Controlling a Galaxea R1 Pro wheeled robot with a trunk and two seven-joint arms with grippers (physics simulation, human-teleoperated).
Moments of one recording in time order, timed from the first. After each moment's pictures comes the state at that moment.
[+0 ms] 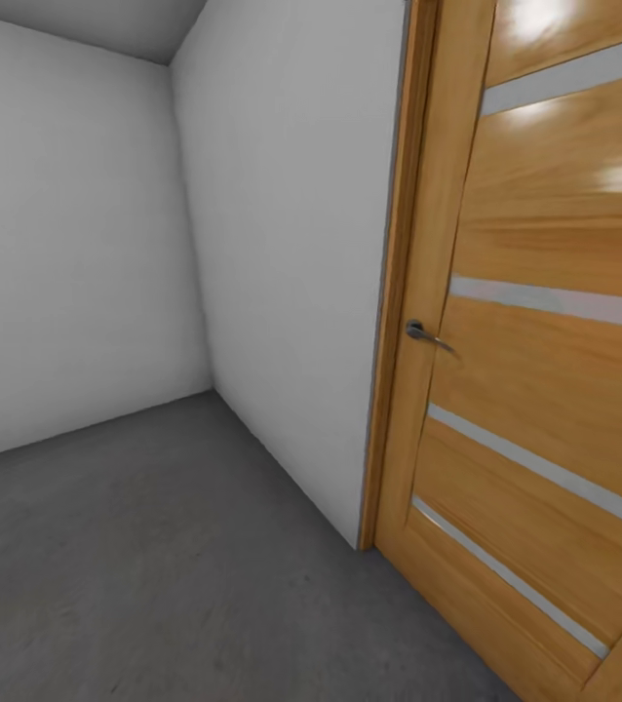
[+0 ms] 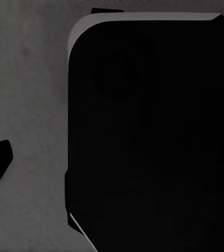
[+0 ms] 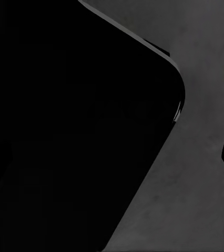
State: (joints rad) left arm 0.00 0.01 0.01 -0.04 0.06 -0.02 0.00; right arm 0.00 0.00 0.51 0.00 -0.05 -0.13 0.00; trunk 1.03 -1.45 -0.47
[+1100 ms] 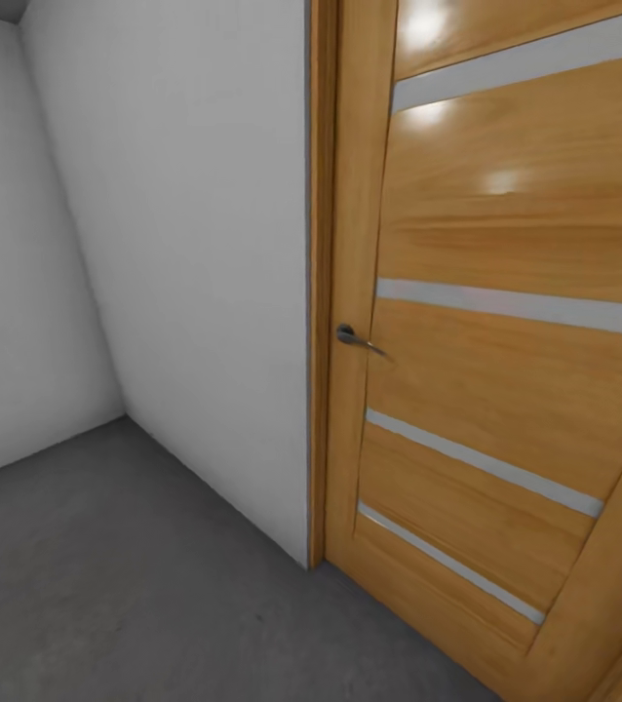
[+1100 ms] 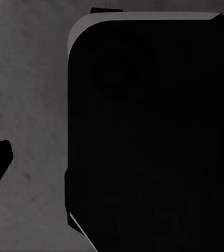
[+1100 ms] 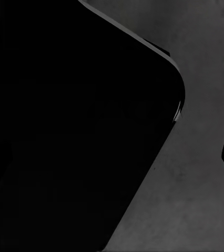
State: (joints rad) left arm 0.00 0.01 0.01 -0.04 0.06 -0.02 -0.01; right arm 0.00 0.00 0.51 0.00 -0.05 -0.13 0.00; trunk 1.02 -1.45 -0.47
